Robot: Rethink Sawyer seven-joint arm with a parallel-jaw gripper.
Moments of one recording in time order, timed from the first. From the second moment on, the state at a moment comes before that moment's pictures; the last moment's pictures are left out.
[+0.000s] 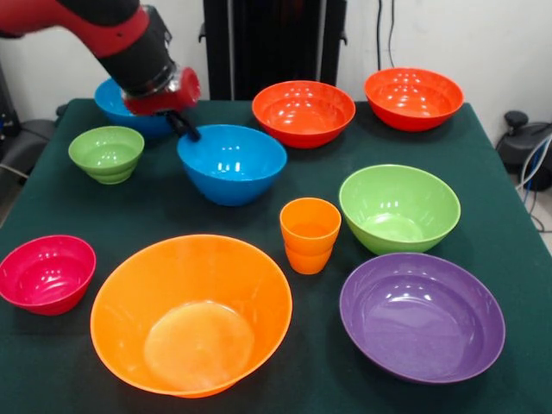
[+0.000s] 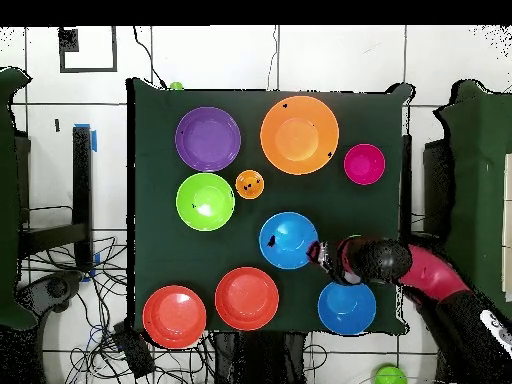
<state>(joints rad) -1.15 -0.42 0.62 1.83 -0.52 0.76 1.74</state>
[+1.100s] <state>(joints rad) -1.23 -0.25 0.74 1.74 -0.53 0.97 1.69</state>
